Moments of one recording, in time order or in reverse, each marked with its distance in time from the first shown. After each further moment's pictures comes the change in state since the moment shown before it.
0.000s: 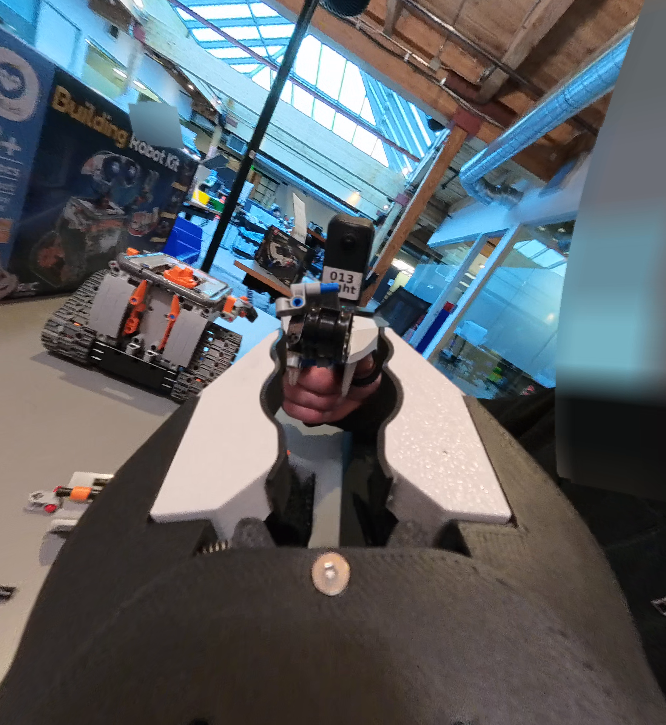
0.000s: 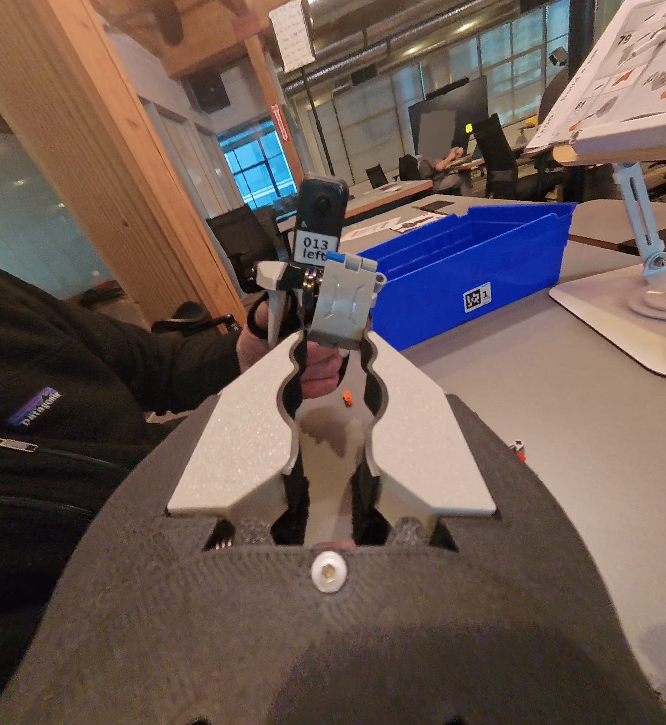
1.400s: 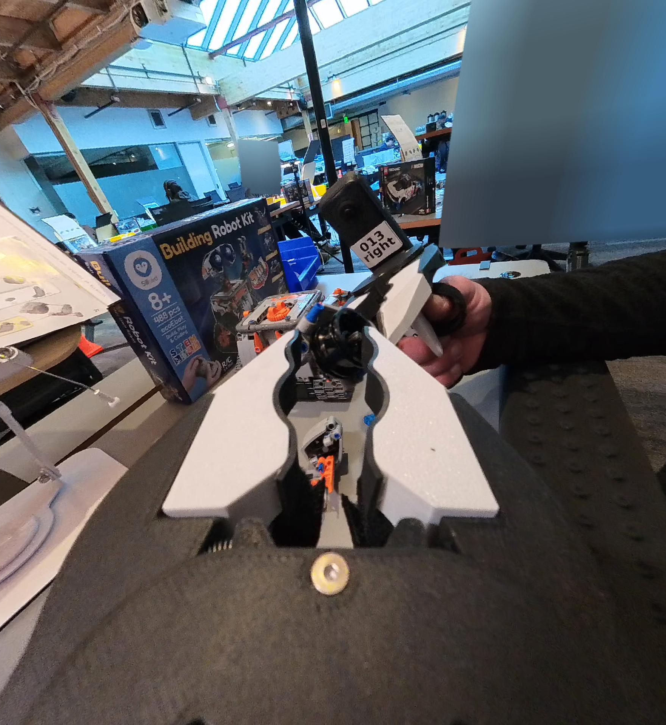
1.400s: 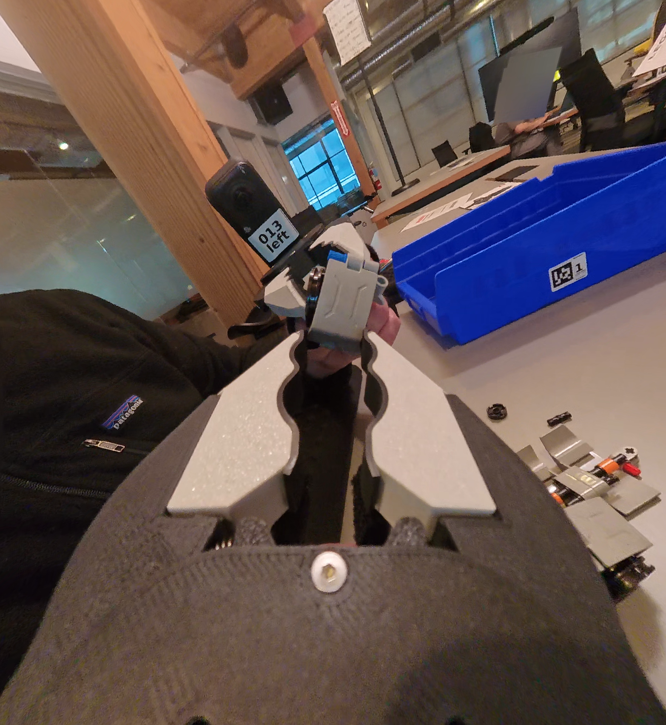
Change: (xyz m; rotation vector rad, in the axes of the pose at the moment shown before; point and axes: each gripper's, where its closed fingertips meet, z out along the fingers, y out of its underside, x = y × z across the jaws) left arm 0.012 0.001 -0.003 -0.169 -0.275 0.751; right arm -0.023 0.006 0.008 -0.020 -0.171 0.161
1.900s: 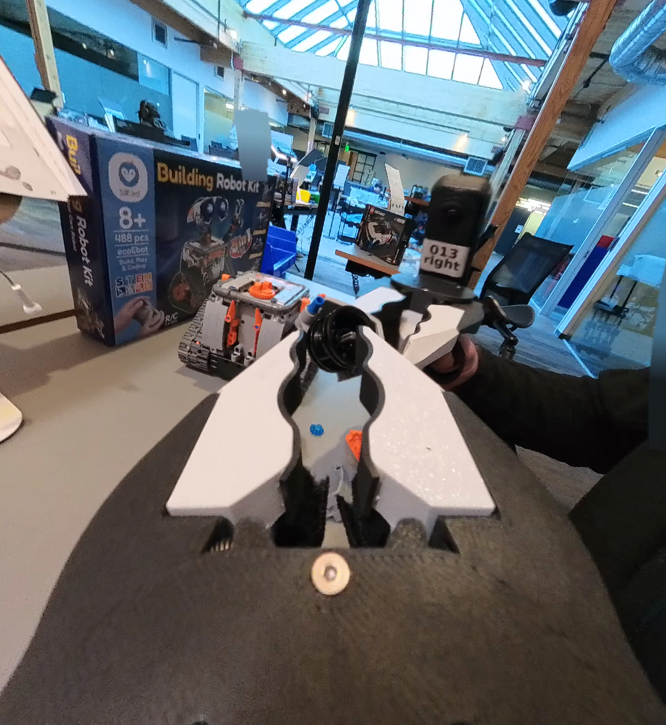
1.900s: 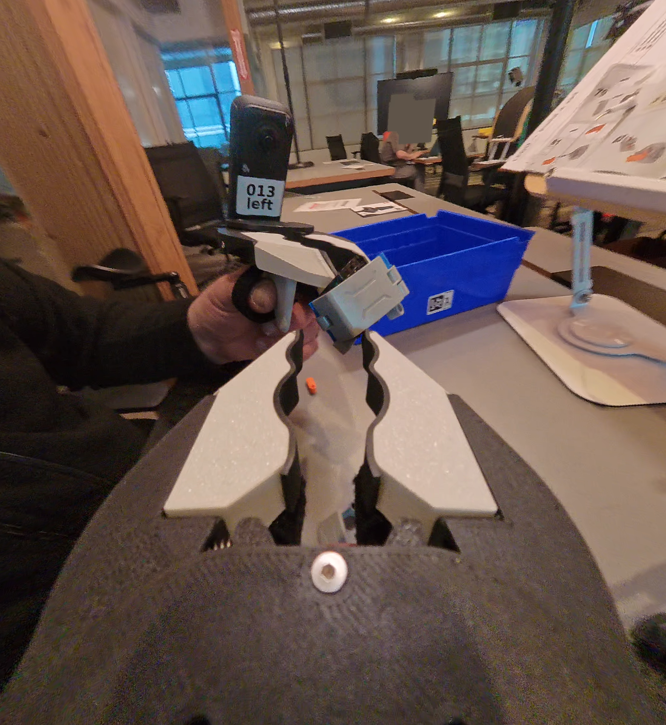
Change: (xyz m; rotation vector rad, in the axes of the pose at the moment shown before) left arm -0.020 0.009 0.003 0.041 0.026 -0.455; right arm 0.013 -0.004 -0.002 -0.073 0.294 -0.374
